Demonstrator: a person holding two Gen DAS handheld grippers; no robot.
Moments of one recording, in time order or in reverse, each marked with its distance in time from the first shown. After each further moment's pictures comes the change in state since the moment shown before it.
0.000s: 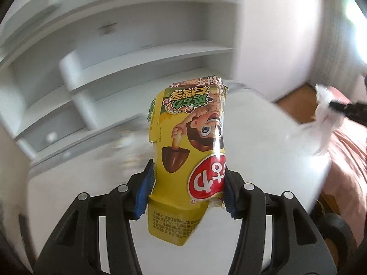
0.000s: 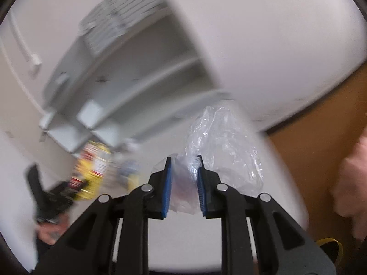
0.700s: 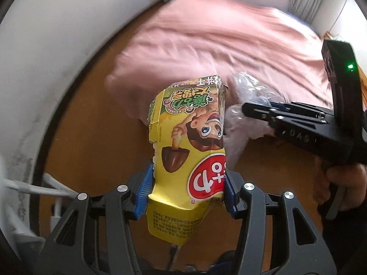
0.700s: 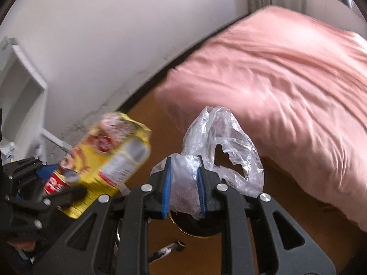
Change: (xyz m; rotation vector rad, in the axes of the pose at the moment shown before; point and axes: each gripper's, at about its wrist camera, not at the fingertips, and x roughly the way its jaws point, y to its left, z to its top) left arm 0.082 -0.551 -0.096 0.596 0.404 -0.609; right arm -0.173 -0.335 -0.231 0.374 0.024 -0.522
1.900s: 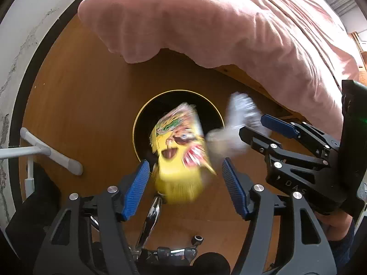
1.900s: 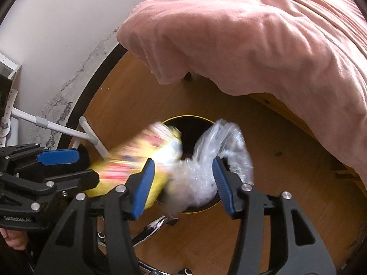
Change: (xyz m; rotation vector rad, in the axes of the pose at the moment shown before) left arm 0.150 0.007 -0.021 -0.154 0.331 -0.026; right arm 0.114 -0.058 -0.072 0.074 0.228 0.011
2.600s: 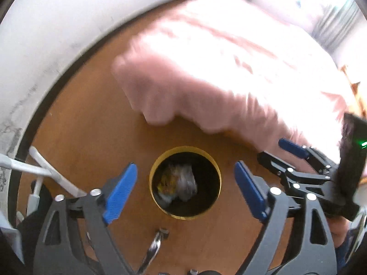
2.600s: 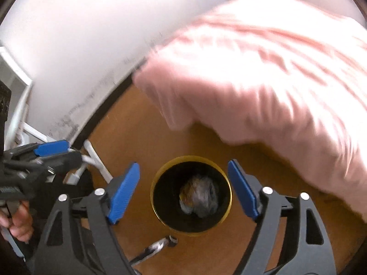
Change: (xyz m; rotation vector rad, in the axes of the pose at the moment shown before) left arm -0.147 0.048 -0.004 -0.081 -0.397 -0.036; right arm -0.113 0.063 0.046 -0.098 -0.266 -0.012
